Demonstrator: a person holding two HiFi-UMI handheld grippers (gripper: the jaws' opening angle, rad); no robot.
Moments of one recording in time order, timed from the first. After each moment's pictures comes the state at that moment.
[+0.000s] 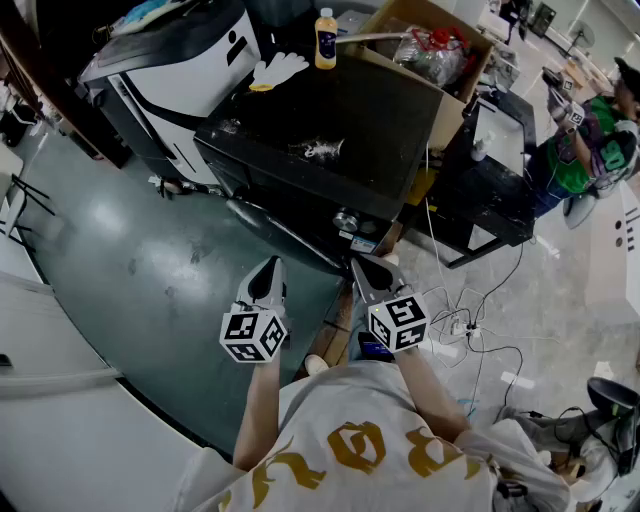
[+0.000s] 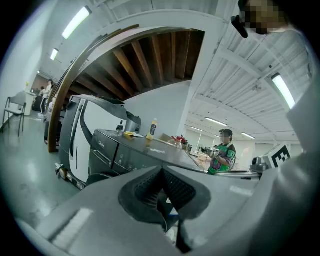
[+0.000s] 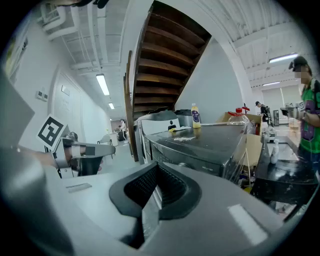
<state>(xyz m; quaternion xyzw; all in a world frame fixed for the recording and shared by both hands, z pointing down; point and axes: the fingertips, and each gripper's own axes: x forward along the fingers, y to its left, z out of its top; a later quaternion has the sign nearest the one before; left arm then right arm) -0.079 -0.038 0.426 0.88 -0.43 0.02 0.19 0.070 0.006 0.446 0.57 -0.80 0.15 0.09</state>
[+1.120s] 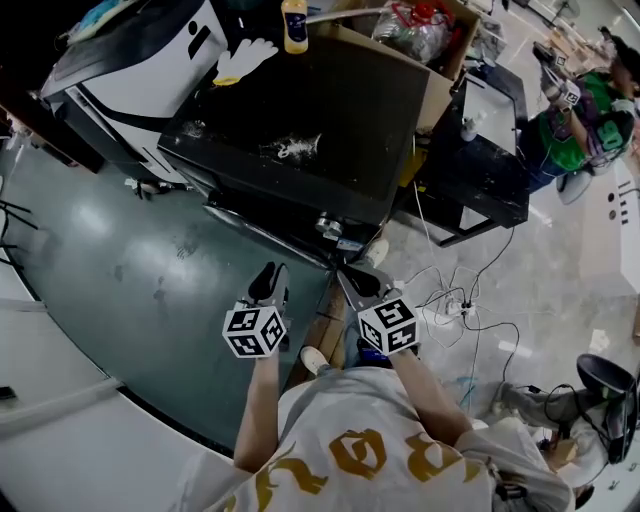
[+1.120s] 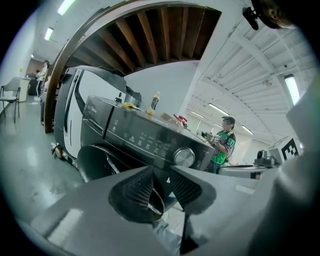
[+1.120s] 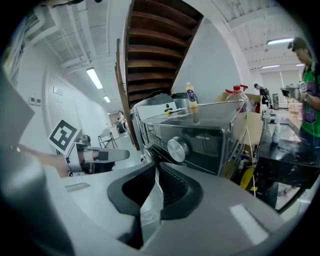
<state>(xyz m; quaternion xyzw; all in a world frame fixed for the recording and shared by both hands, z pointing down) -0.039 -0.063 0.512 0.87 -0.40 0.11 0.27 0.082 -0.003 0.504 0.54 -0.79 0.24 0.13</state>
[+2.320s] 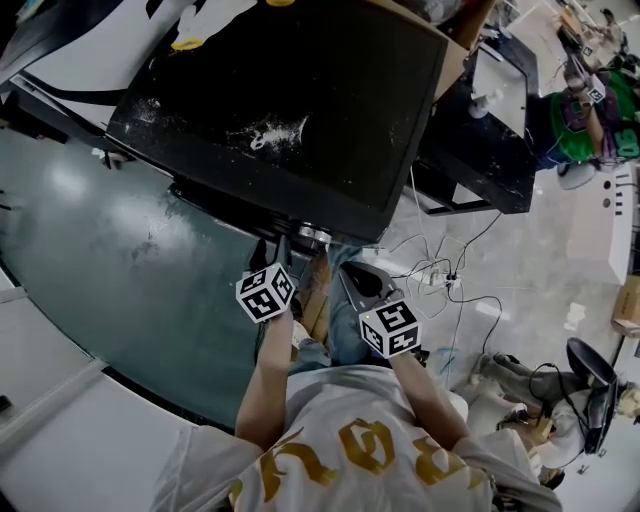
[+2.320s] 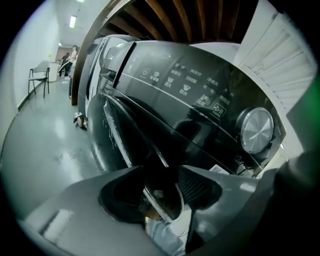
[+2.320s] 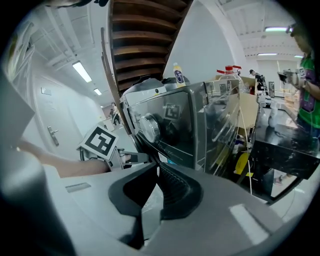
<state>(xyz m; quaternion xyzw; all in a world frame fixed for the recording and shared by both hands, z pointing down) 0.009 -0.128 0.648 0.76 -0.50 0.17 0.39 0.127 -0.020 0.564 0.54 -0.76 0.31 0.17</state>
